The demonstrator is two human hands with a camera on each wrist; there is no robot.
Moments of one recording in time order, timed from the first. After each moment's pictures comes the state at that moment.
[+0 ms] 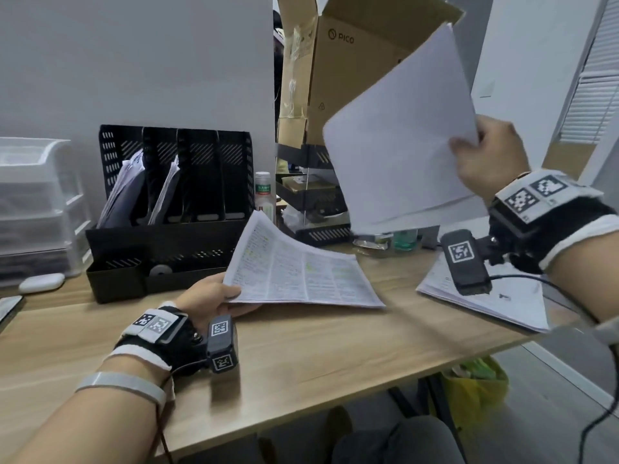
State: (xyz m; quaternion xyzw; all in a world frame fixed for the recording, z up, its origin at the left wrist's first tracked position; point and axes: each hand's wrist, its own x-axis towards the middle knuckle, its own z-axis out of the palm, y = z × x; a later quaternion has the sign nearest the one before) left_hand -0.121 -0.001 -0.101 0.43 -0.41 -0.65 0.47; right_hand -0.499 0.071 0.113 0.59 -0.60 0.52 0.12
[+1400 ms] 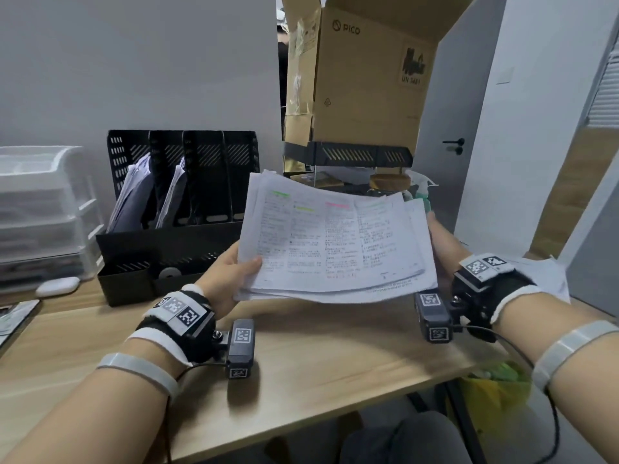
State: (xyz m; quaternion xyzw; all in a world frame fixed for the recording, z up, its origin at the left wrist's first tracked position) left_hand -0.134 -0.008 -0.077 0.37 -0.56 -0.54 0.51; right_hand -0.502 0.006 -0.025 0.41 -0.49 0.48 -0.59
